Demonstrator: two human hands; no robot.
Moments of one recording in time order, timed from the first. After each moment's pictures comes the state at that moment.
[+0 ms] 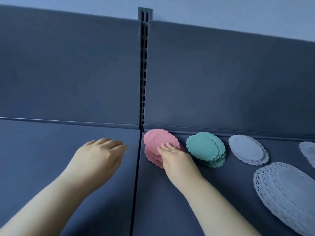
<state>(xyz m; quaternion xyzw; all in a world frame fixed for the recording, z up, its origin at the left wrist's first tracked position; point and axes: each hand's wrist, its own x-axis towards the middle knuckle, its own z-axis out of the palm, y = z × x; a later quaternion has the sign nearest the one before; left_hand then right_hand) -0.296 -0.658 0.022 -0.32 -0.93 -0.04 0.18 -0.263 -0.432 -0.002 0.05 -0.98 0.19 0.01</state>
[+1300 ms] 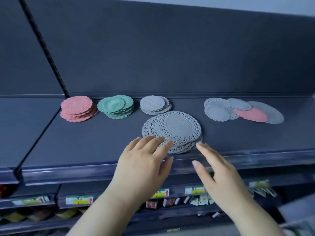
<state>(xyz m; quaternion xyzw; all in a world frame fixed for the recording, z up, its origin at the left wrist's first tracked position) -0.033 -0.344 0.023 -0.37 -0.90 -0.15 0.17 0.047 -0.157 0.007 -0.07 -0.94 0.28 0.15</state>
